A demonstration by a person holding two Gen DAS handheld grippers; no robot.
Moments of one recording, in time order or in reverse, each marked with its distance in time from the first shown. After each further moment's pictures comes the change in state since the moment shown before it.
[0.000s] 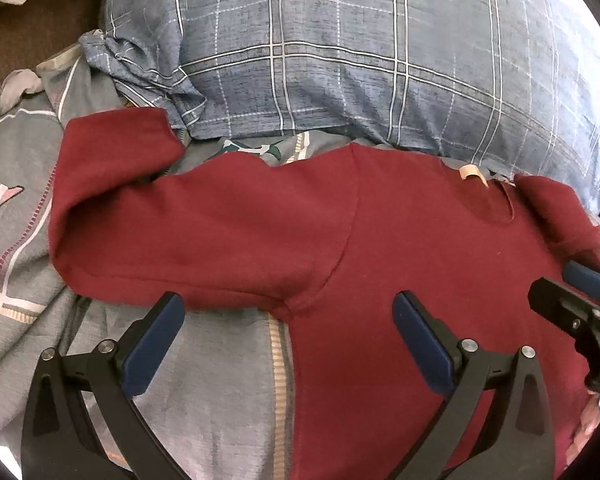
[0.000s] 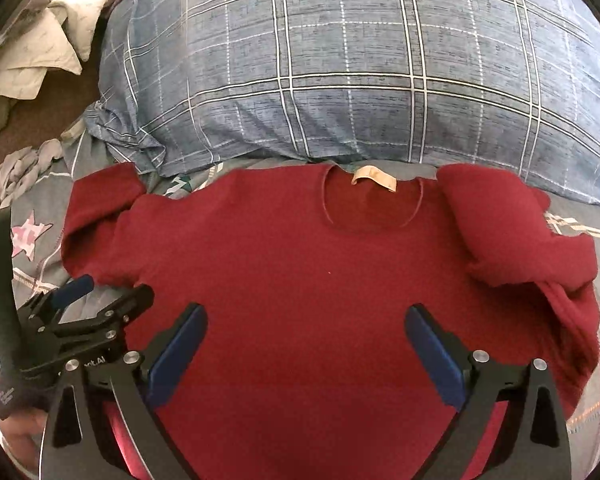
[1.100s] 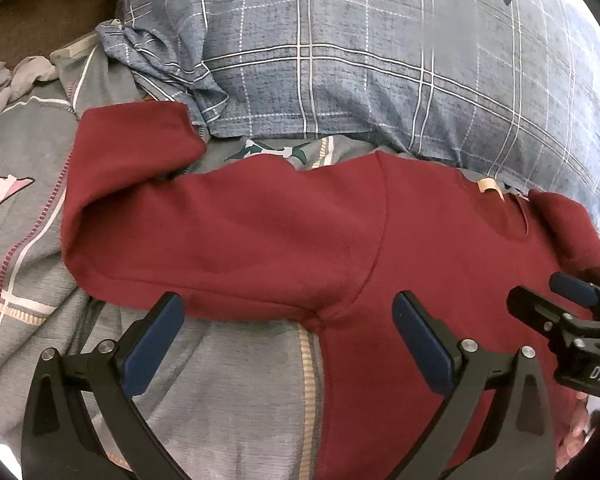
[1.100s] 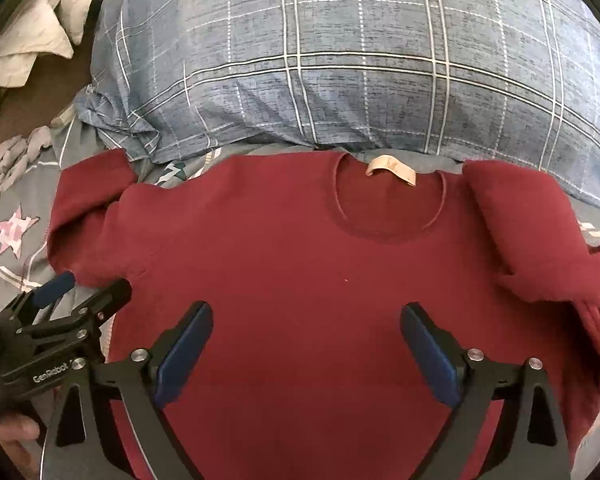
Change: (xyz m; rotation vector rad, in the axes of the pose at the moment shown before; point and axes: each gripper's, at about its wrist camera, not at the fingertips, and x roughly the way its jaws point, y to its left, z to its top) left arm 0.003 0.020 0.005 -0.052 -0.002 0.013; right arm 0.027 0.013 0.007 -0.024 0.059 -0.019
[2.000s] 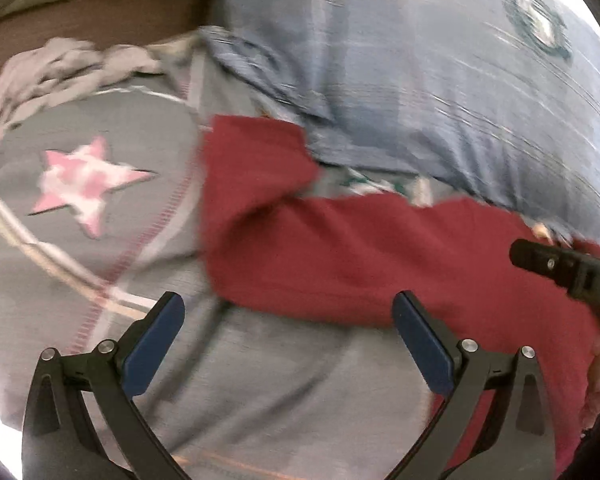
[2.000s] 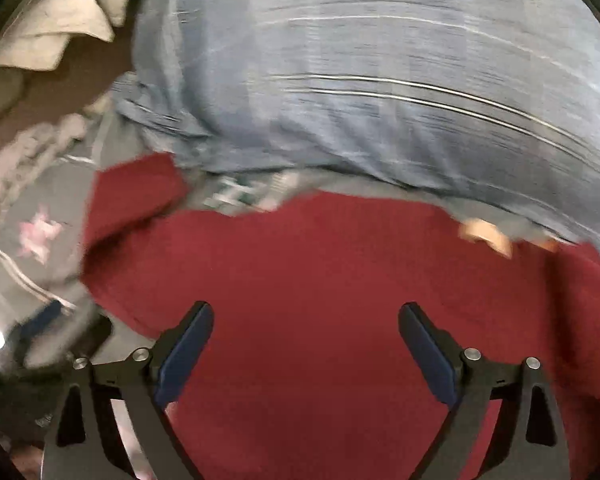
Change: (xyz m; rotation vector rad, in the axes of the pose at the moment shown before) left arm -0.034 0.078 0.000 -0.153 -0.087 0.200; right arm 0.025 0.060 0.056 -0.101 0.022 0.179
